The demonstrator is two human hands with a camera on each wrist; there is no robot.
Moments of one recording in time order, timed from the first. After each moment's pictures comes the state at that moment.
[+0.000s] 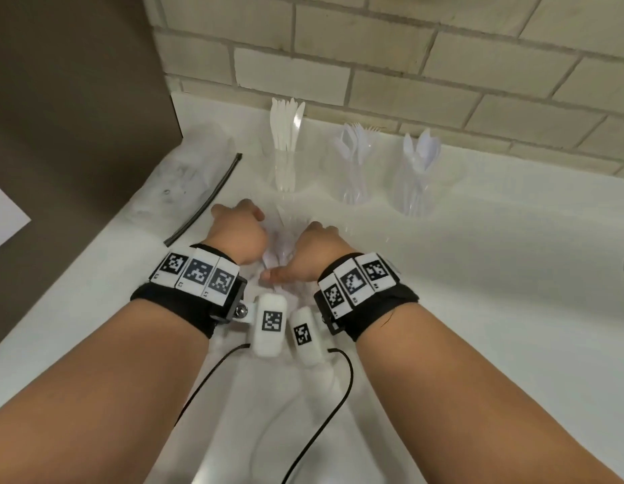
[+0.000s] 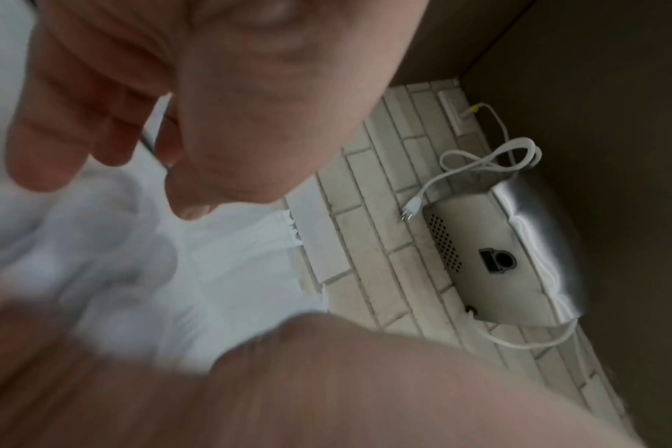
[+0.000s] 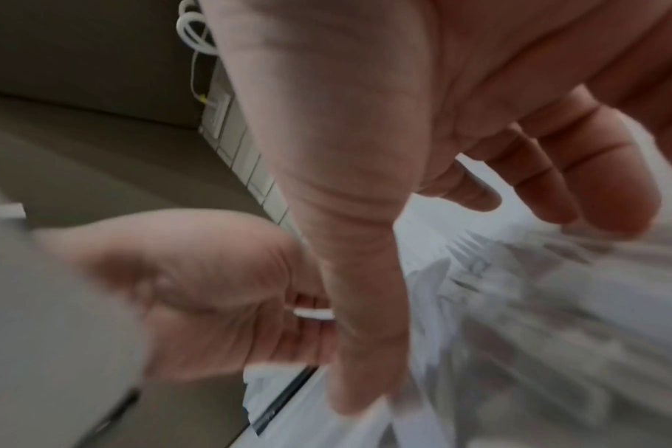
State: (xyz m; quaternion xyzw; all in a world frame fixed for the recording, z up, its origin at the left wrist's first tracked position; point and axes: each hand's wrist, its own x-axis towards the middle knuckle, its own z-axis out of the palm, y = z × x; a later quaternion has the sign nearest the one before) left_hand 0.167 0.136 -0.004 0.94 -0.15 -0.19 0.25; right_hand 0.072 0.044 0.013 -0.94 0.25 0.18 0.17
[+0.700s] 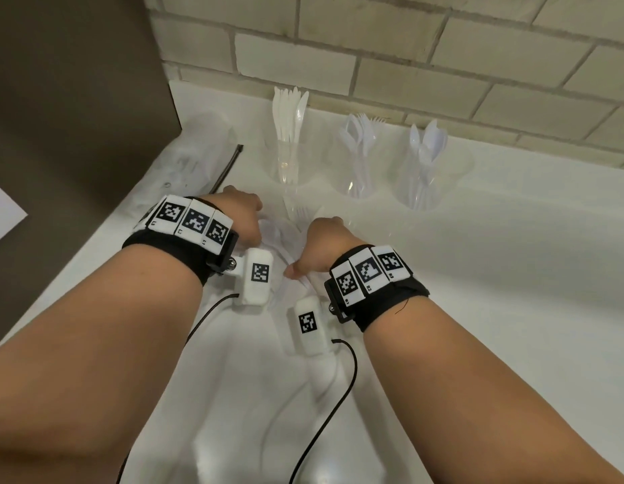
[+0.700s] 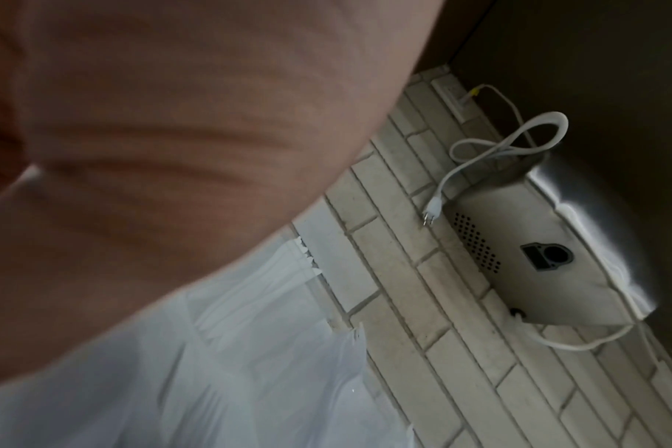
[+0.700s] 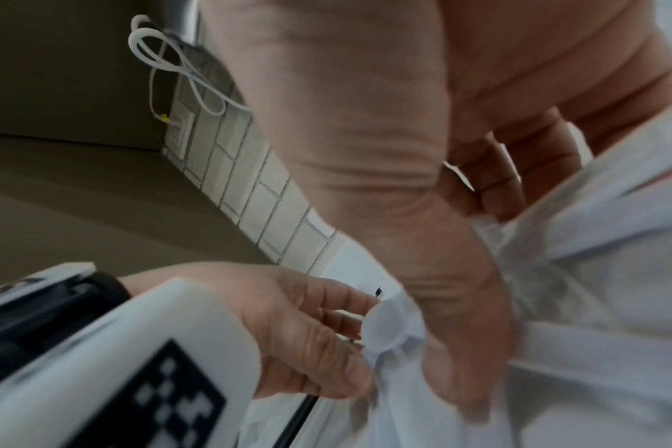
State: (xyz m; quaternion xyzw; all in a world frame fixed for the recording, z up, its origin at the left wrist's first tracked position) left_hand 0.209 0.136 0.006 0.92 -0.29 -0.25 -0.05; right_hand 0.090 0.032 0.001 -0.92 0.27 0.21 0.16
